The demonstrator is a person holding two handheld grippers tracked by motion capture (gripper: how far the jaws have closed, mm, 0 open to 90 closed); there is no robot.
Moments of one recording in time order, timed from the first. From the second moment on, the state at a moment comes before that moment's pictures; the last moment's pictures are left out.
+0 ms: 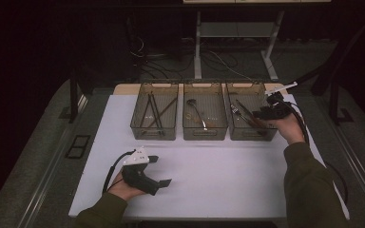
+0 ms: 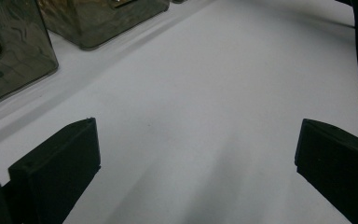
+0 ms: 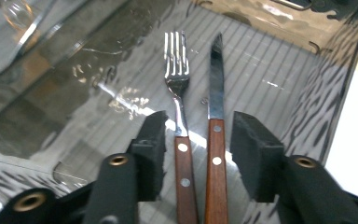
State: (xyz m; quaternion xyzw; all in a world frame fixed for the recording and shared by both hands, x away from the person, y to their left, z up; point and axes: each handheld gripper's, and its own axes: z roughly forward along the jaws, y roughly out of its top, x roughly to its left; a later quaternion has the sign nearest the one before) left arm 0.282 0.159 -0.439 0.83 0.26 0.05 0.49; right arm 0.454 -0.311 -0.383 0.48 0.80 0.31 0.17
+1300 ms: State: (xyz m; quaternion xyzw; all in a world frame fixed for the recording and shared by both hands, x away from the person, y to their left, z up) left arm 0.283 0.165 -0.439 0.83 0.27 0.06 0.48; right arm 0.373 -0.297 -0.376 0.41 0.79 0.42 0.14
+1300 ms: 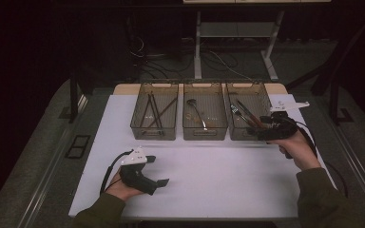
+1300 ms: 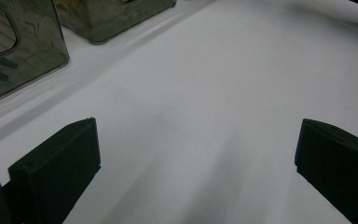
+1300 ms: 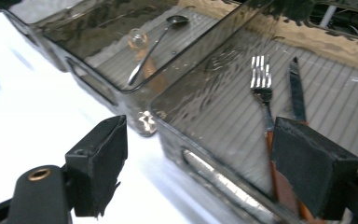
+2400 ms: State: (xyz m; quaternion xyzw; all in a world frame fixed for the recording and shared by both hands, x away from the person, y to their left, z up) left arm 0.280 0.166 -0.438 0.83 0.27 0.06 0.48; right arm 0.315 -0.285 -0.404 0.38 0.79 0.46 0.15
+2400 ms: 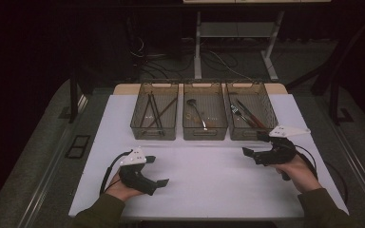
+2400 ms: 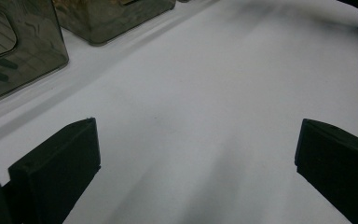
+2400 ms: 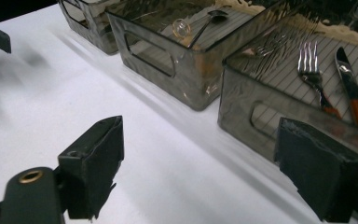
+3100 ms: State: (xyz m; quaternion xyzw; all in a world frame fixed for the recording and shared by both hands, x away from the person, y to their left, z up) left arm 0.278 0.166 -0.436 0.83 0.27 0.06 0.48; right arm 0.274 -0.285 -0.431 0.37 0.79 0.46 0.15
